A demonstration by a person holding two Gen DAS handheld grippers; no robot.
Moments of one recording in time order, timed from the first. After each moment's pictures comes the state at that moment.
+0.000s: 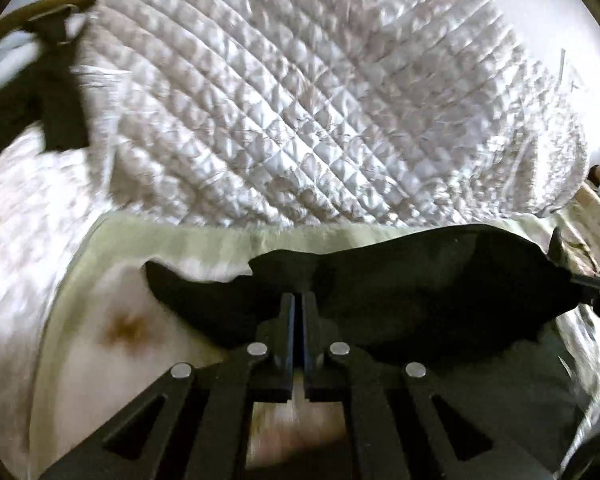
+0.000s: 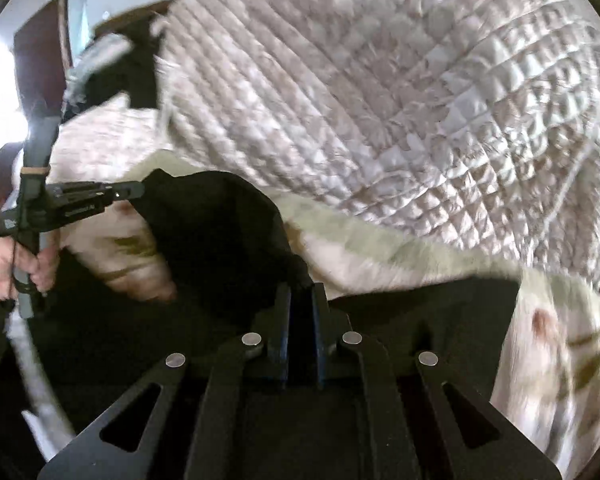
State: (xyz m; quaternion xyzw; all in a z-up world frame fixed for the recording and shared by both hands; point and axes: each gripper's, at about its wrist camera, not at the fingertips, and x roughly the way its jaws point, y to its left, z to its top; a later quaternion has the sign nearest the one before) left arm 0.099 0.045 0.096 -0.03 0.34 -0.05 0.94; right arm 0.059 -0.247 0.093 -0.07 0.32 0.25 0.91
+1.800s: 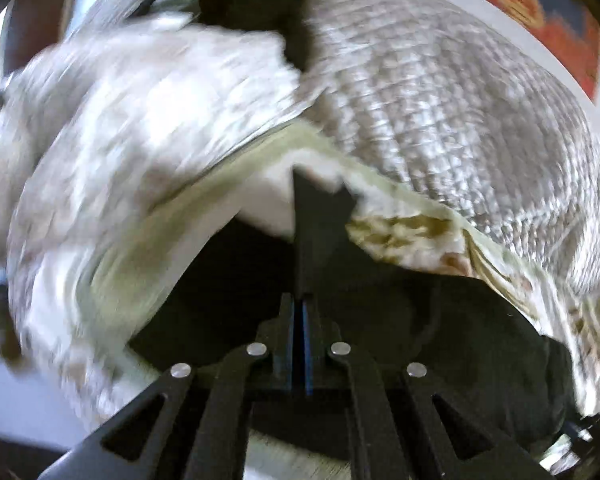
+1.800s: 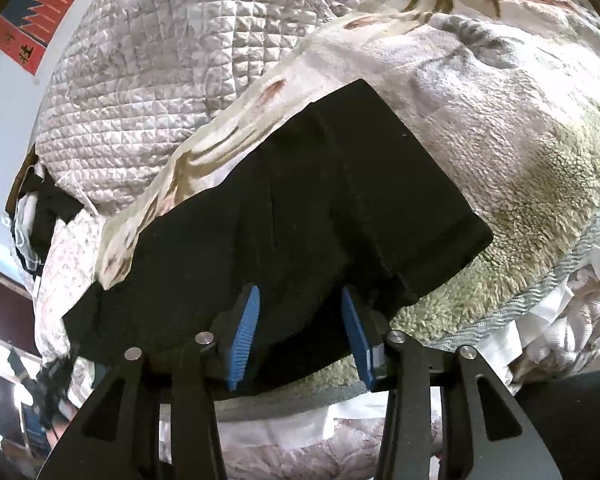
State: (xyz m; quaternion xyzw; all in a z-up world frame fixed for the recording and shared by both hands) left arm -0.090 0.149 0.039 -0.21 0.34 0.13 0.91; right arm -0.078 -0.359 -0.025 0.30 0.42 0.05 0.85
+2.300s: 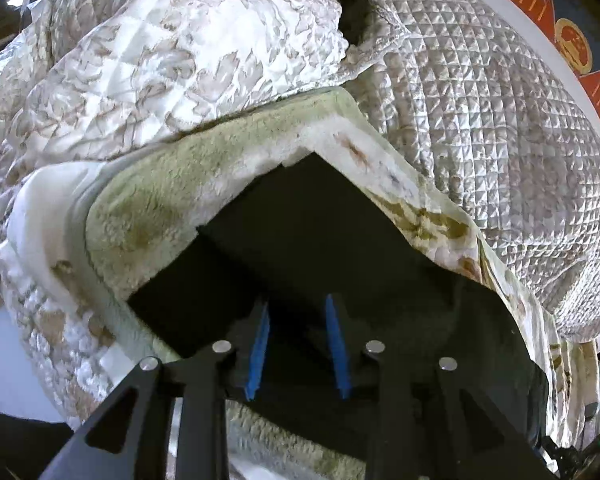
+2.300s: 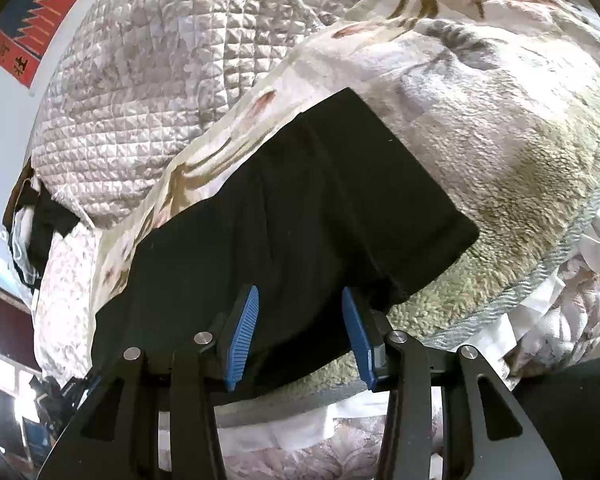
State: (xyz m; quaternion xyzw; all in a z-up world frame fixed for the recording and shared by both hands) left arm -0.084 0.173 0.004 -0.30 0.36 0.13 0.87; right arm -0.087 -0.365 -0.023 0.32 0.40 0.03 0.86
